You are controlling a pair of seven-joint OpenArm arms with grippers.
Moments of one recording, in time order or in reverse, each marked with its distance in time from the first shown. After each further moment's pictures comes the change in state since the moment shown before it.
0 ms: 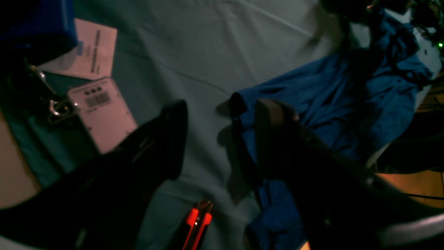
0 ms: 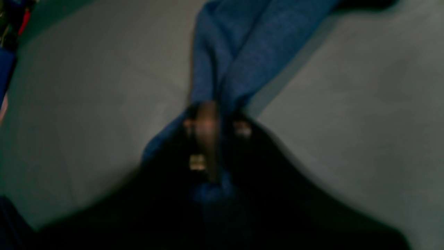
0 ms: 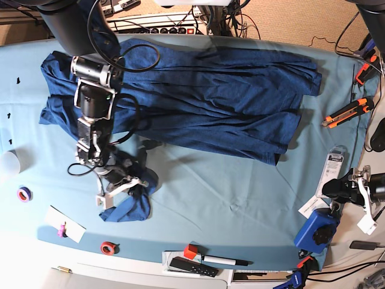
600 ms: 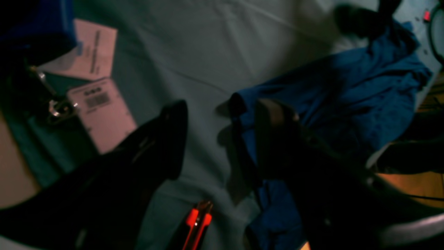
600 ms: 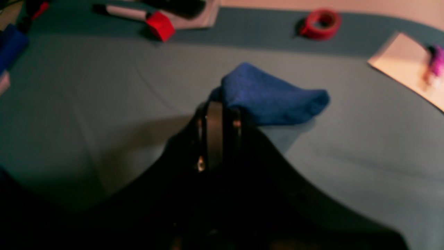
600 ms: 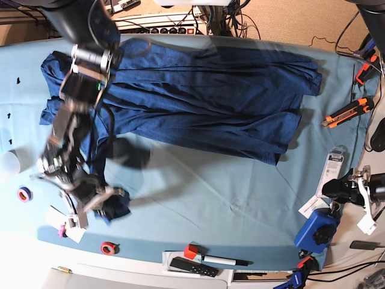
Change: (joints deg) left arm 0.0 0.0 0.0 0.0 0.0 0.0 0.0; right arm -8.3 1.1 1.0 45.9 1.9 4.2 -27.5
